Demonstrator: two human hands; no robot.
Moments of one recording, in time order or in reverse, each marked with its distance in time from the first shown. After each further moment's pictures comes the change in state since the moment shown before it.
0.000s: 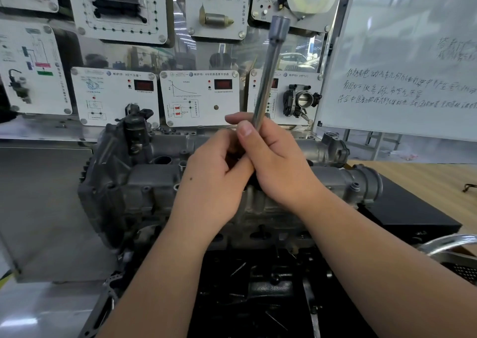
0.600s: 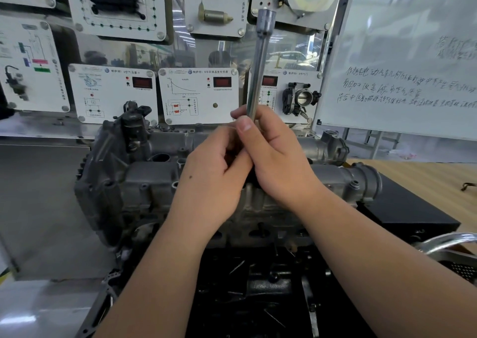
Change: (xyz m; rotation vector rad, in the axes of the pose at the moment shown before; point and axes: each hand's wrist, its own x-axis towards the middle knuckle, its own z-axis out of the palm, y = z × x) left_hand 0.000 0.002 0.001 0.011 0.001 0.006; right_hand 0.000 -0.003 0.001 0.007 0.021 -0.034
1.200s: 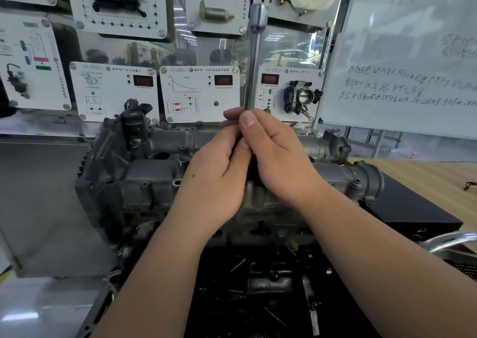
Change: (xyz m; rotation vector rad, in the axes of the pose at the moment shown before) left_hand -0.002 0.002 0.000 -0.067 -0.047 -0.015; right_hand 0.001 0.002 -0.002 -0.011 -0.016 0.026
